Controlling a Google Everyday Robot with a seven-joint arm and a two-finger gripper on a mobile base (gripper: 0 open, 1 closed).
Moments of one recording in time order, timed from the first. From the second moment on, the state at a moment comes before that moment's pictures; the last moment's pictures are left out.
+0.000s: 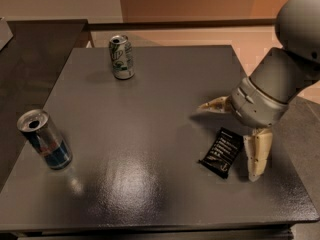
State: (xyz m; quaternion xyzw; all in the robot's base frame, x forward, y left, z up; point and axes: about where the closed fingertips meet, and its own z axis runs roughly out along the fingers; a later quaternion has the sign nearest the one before) arm 0.416 -0.141 0.843 -0.84 0.51 0.14 0.14
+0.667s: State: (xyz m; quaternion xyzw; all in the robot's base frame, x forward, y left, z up) arm 0.416 -0.140 0.831 -0.84 0.50 0.15 0.15
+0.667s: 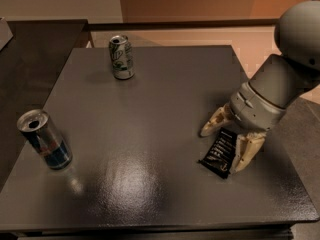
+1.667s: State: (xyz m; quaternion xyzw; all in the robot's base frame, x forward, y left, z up) arm 0.418 -0.135 0.856 -0.84 0.49 0.16 0.18
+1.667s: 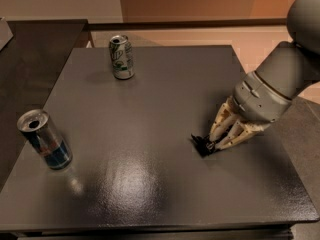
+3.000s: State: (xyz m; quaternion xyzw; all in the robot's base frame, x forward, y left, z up) arm 0.512 -0.043 0.921 -0.85 0.45 0.03 0.27
